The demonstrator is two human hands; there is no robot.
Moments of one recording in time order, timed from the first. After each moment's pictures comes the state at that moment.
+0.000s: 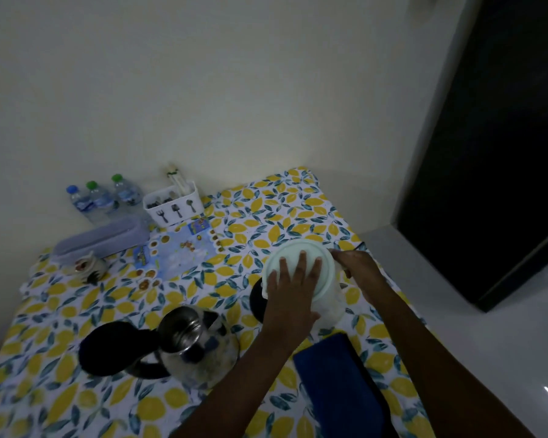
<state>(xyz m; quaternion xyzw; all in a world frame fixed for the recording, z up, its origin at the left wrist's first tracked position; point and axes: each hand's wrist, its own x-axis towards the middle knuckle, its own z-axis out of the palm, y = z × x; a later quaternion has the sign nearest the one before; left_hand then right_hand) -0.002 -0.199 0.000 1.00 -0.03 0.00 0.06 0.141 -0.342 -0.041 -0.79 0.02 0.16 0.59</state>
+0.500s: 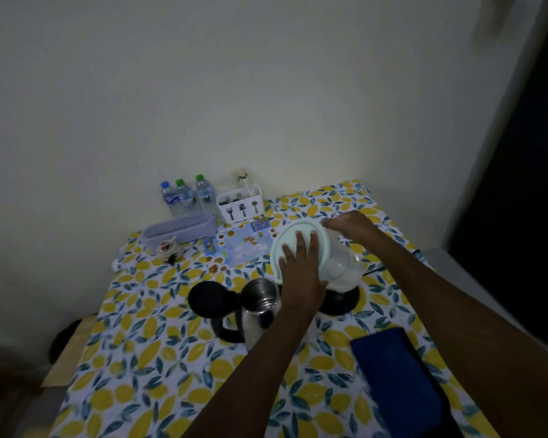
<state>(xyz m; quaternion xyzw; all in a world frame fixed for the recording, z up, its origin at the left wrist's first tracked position) -0.074 -0.120 0.043 0.98 0.13 0.07 0.17 0.103 -0.210 0.067 -0.86 -0.17 0.16 0.46</state>
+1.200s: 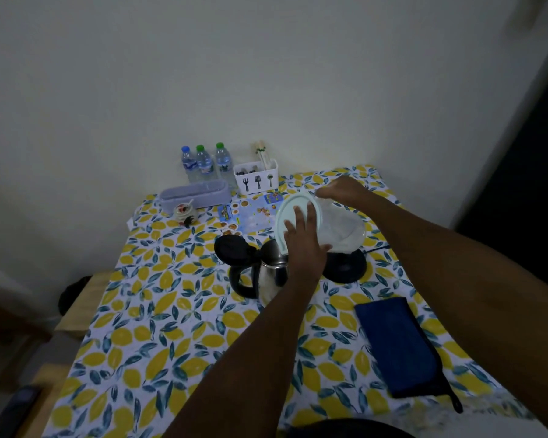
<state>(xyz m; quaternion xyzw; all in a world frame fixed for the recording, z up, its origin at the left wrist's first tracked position) -0.105 -0.101 0.023 0.94 0.20 0.13 0.25 0.055 -0.156 0.100 -0.90 -0.29 0.13 0.30</state>
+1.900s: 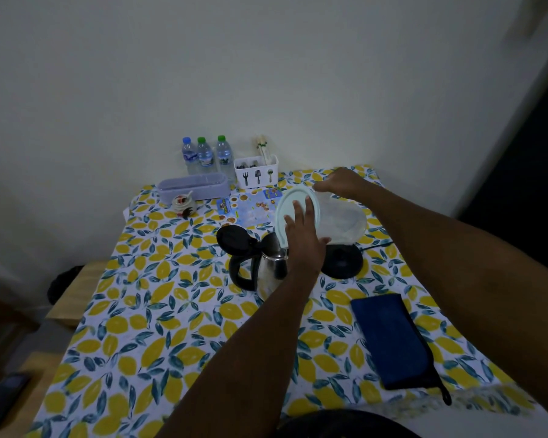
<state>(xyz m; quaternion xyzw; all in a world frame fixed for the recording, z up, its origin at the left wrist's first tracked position) -0.114 -0.102 0.025 0.92 0.22 0.16 0.30 0.044 -0.148 0.112 -0.91 -0.30 0.12 0.27</state>
